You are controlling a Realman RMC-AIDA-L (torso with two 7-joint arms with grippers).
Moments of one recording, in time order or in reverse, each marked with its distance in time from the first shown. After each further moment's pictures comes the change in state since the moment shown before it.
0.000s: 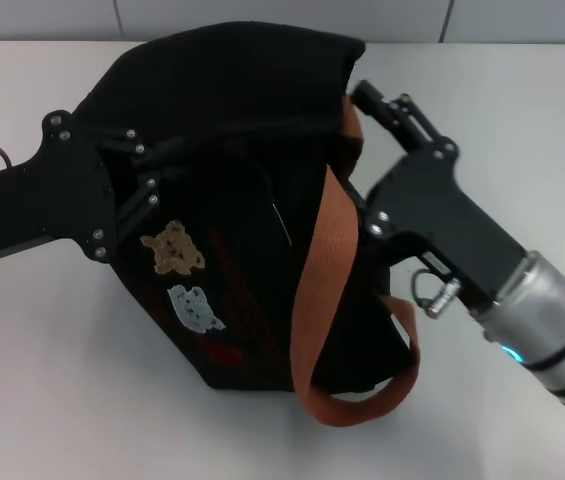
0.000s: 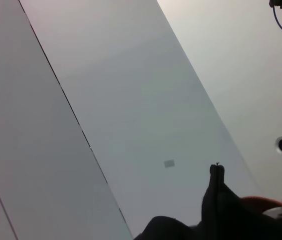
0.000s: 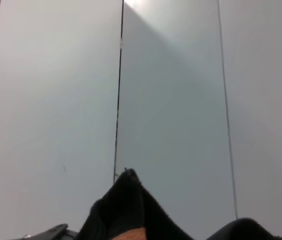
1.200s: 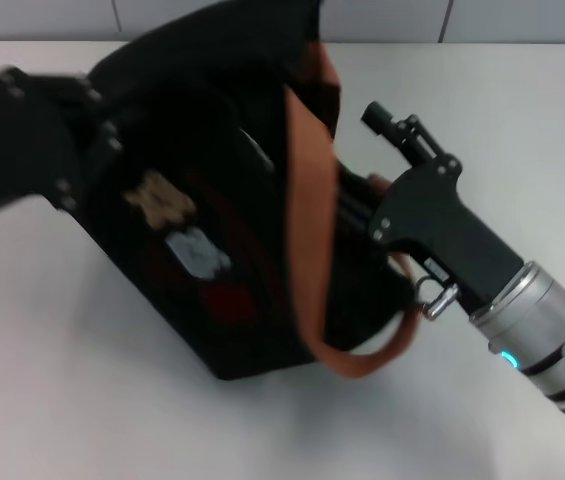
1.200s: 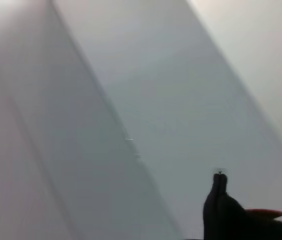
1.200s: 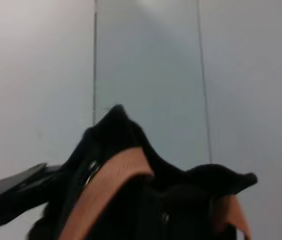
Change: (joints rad) left arm 0.004 -0.001 -0.079 -0.023 -0.075 -0.013 0.026; right arm -0.036 0.000 0.097 0.010 -0.081 0.118 0.003
